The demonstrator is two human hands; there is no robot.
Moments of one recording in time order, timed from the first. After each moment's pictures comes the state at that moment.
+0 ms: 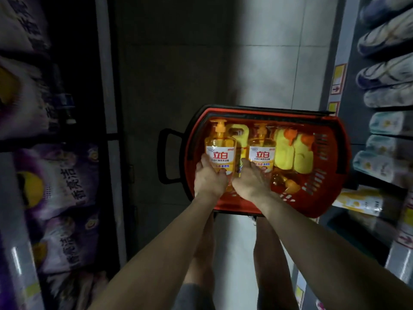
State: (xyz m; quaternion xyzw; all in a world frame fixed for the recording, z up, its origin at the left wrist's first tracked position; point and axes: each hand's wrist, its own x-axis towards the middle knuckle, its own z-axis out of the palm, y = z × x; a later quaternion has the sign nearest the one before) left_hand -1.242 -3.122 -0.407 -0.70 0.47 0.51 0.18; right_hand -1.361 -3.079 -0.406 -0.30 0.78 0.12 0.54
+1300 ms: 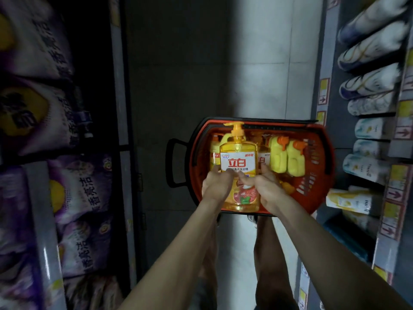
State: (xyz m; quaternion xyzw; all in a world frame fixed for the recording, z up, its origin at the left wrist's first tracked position) left_hand -1.265 -3.139 -0.307 -0.72 0.29 0.62 0.10; right_hand -1.386 -3.058 -0.353 0.07 0.72 -0.27 0.64
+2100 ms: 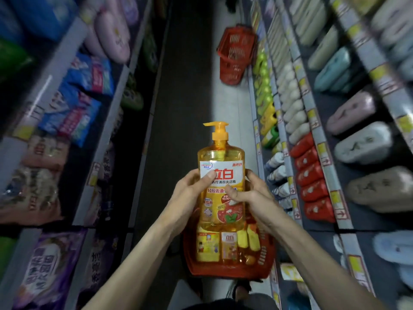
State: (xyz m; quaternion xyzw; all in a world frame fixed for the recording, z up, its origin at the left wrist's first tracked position) left_hand -1.227 -3.237 0.111 -0.43 0.41 0.78 -0.20; right_hand -1.409 -3.155 0.101 -0.22 0.65 -0.45 0.57
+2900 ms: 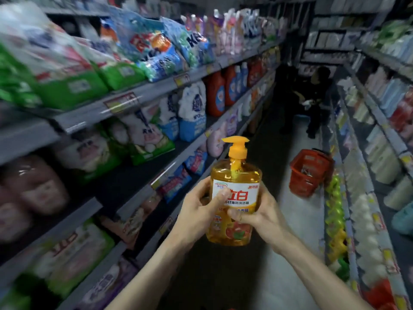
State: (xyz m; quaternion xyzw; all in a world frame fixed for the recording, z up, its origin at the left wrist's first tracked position) left_hand -1.162 -3.224 0.315 -0.45 0.57 0.48 -0.49; right_hand -1.352 -3.237 0.294 -0.61 0.46 -0.45 0.46
